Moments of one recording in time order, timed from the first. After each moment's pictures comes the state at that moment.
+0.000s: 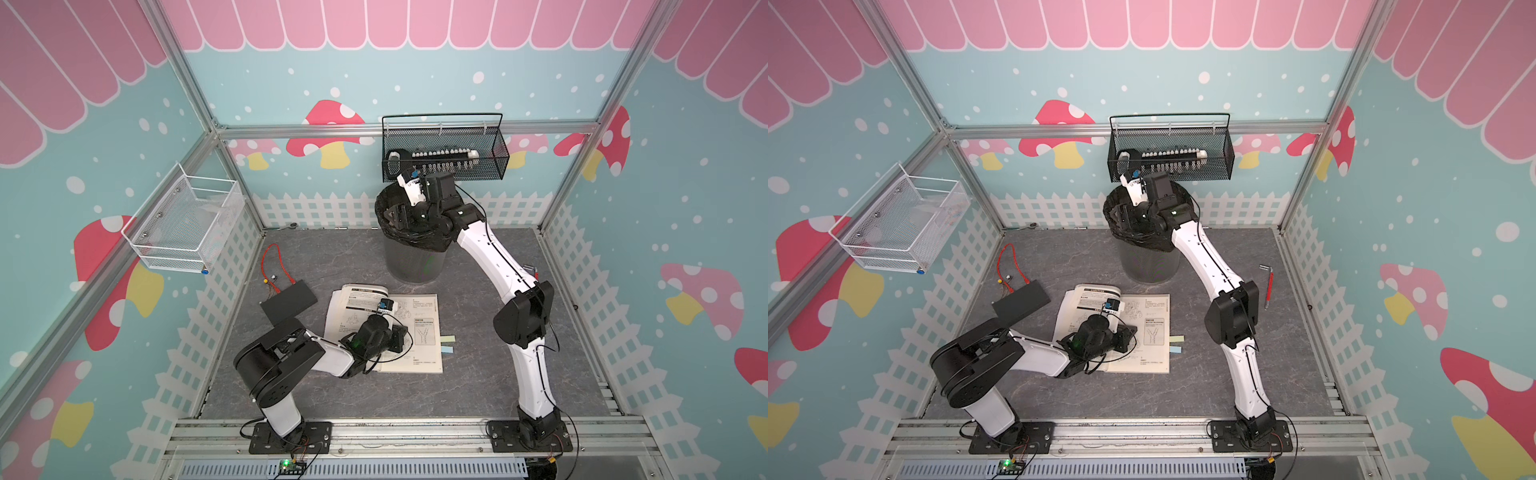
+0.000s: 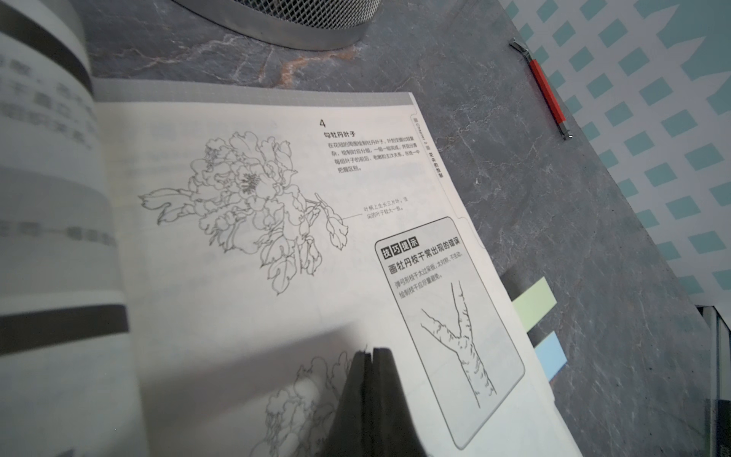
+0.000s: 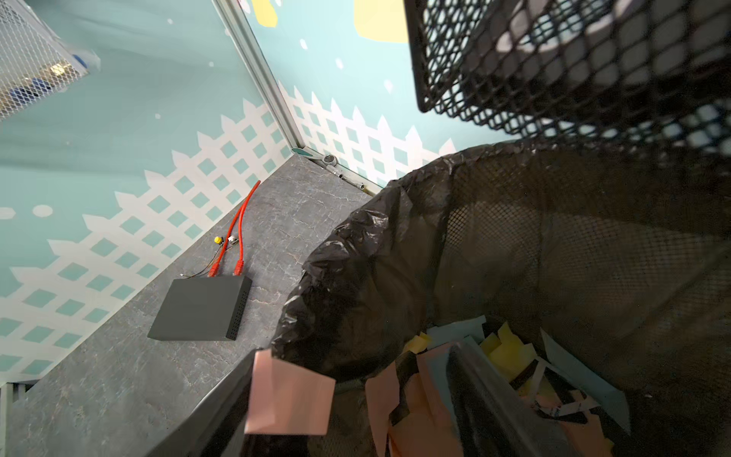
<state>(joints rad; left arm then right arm) -0.77 1.72 0.50 0.67 0.05 -0.56 0.49 2.21 2.37 -0.63 -0.34 0.05</state>
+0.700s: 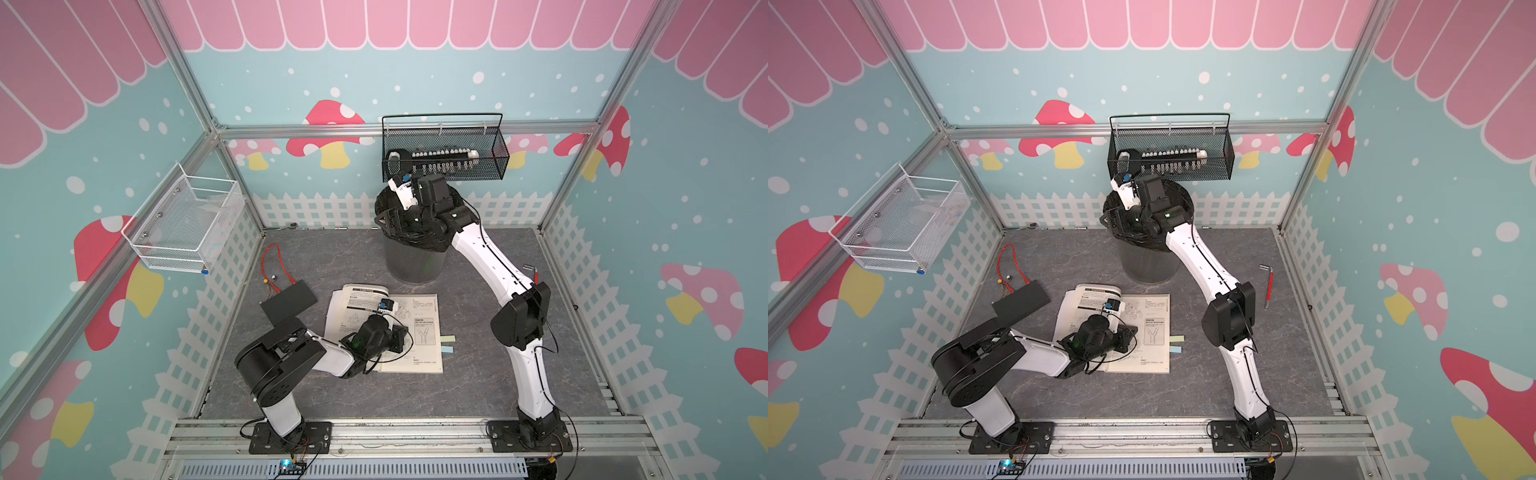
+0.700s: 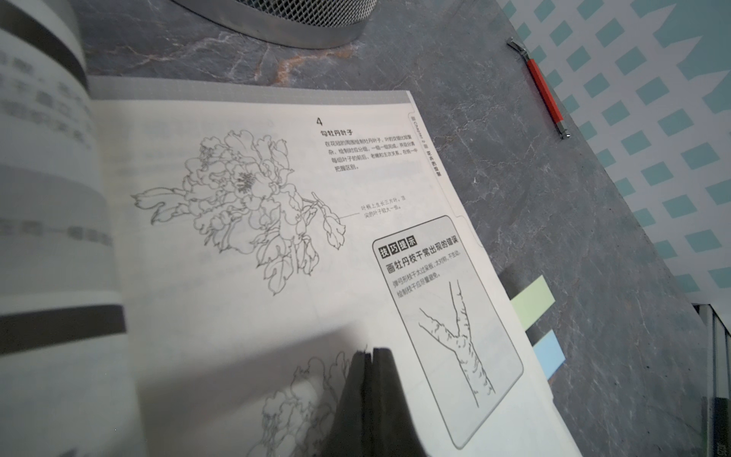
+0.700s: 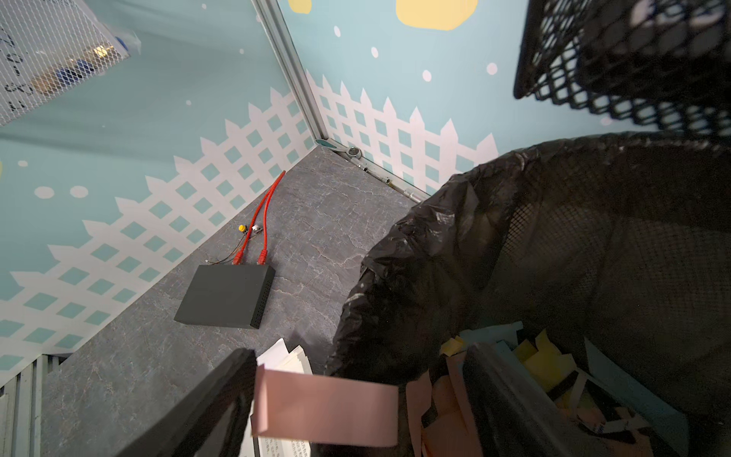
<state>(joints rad) -0.77 1.73 0.50 0.68 0.06 -0.56 0.53 2.21 2.37 -0.63 -0.35 0.05</state>
